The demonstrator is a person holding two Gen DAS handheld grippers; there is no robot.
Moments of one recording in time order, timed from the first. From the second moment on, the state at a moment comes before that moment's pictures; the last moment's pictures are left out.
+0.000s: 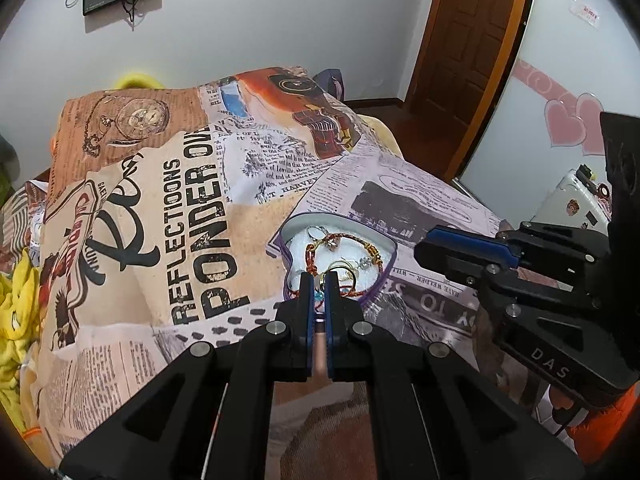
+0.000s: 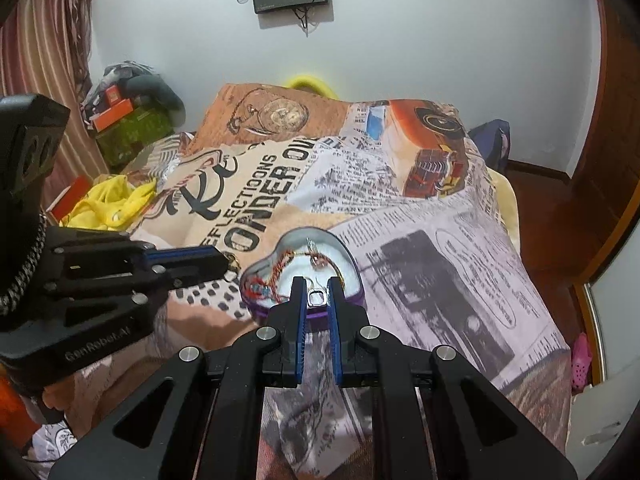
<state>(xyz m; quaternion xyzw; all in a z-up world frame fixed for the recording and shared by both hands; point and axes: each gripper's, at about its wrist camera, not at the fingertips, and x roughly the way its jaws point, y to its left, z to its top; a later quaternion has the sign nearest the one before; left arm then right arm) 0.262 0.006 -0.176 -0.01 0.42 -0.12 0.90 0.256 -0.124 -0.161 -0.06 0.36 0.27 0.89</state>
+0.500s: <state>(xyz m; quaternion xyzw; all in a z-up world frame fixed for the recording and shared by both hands) 0.286 0.002 -0.200 -0.01 0.44 -0.13 0.89 0.281 -0.110 -0.183 -0.05 0.39 0.29 0.87</state>
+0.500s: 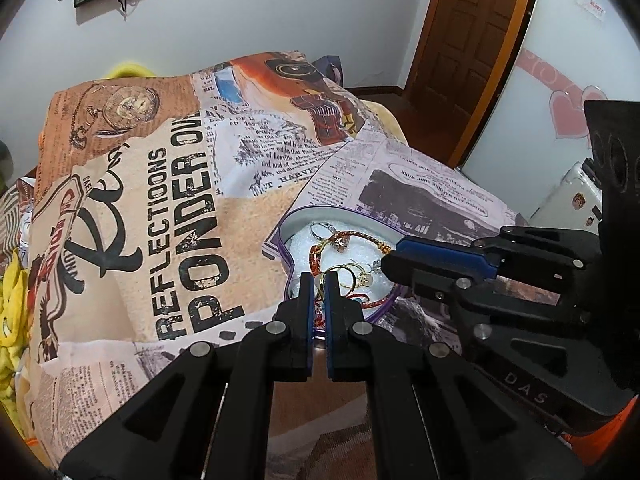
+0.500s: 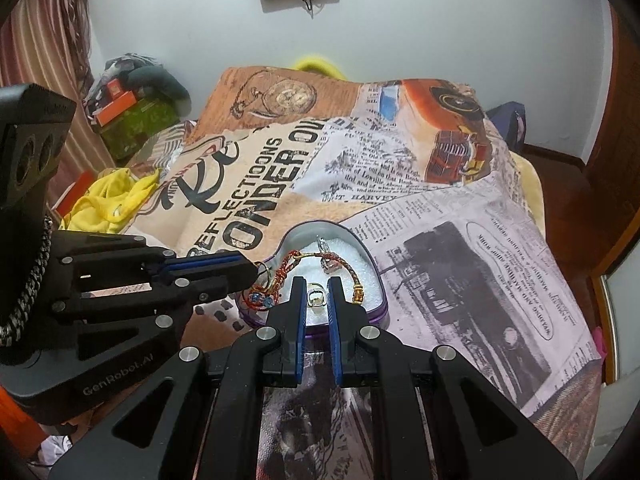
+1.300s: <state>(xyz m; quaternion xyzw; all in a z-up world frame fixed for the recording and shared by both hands) 0.279 0.008 -0.192 -0.01 0.43 -0.12 0.89 0.283 -0.107 -0.186 -0.05 0.41 0.28 0.87</state>
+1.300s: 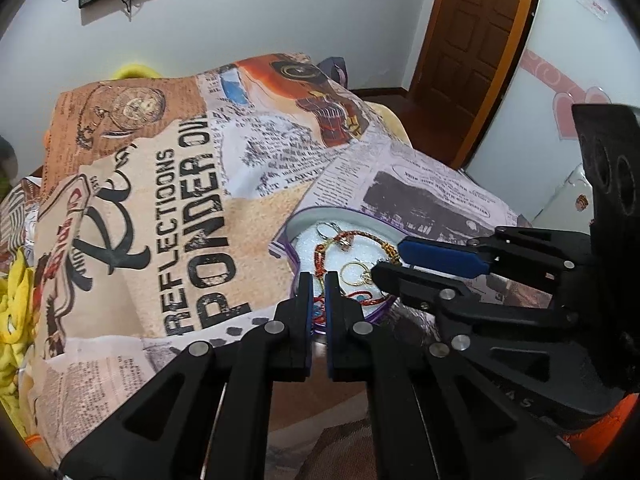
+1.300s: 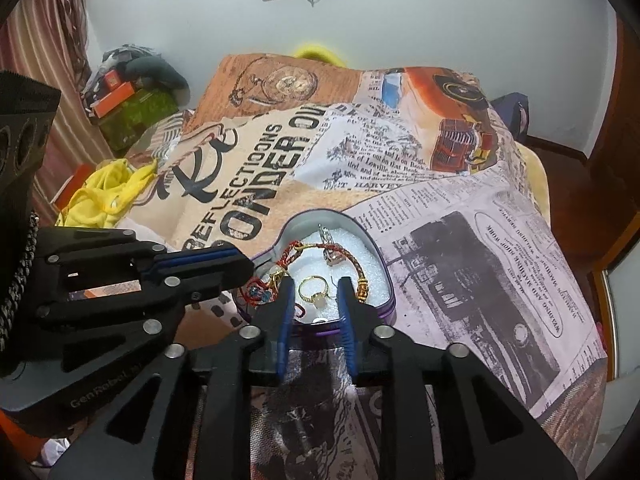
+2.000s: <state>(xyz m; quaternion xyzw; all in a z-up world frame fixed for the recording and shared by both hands) 0.158 0.010 -0.034 0.01 0.23 -0.07 0.97 0.183 -0.139 -0.046 -0.04 0.21 0.26 0.94</state>
